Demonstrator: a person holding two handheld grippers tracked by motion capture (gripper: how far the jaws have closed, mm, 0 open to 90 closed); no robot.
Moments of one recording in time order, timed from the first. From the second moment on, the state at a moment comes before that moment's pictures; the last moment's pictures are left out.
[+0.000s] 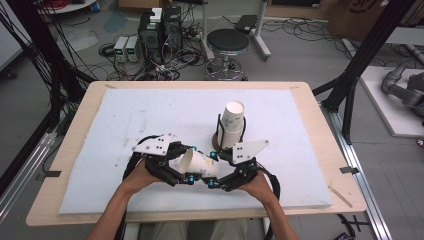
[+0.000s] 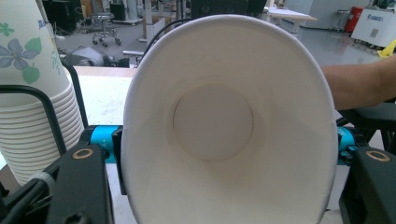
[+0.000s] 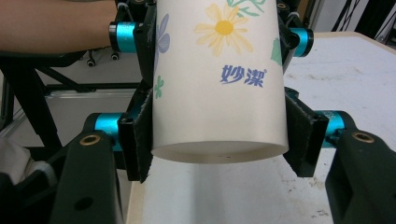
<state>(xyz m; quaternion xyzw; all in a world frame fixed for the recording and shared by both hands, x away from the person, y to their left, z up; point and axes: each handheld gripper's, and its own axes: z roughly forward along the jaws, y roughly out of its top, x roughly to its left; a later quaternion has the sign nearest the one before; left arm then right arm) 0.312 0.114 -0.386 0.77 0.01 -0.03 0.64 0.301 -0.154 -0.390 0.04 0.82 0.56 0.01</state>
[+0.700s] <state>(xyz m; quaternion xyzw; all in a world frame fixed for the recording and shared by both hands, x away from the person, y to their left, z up) 0.311 0.114 -0.386 0.77 0.01 -0.03 0.64 0.299 -0.149 -0.391 0.05 0.84 0.55 0.02</state>
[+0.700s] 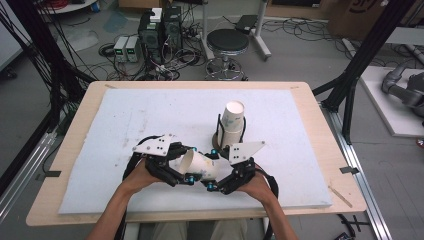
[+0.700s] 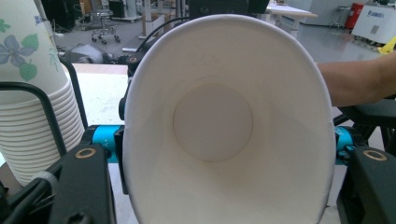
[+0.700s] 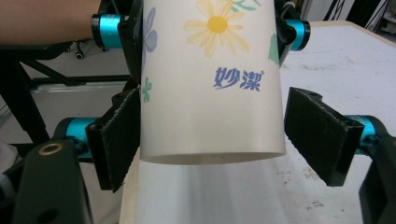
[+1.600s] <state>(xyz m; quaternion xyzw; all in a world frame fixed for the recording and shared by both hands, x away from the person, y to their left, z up) 0.314 0.131 -0.378 0.78 0.03 0.00 0.63 0.293 -0.172 -0.392 0.10 0.83 0.55 0.06</state>
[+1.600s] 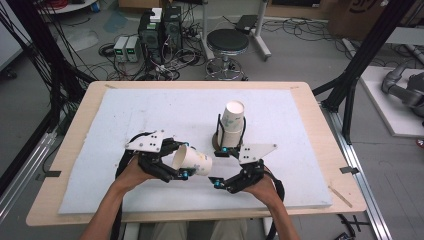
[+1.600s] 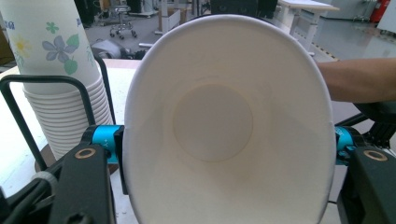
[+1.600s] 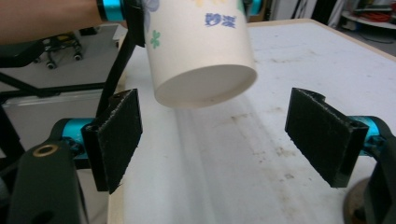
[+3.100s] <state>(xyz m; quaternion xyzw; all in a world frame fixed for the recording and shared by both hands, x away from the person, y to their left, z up) 0.331 0.120 -0.357 0.88 0.06 0.03 0.47 0.290 -0.259 -0.425 0.32 0.75 0.55 0.18</state>
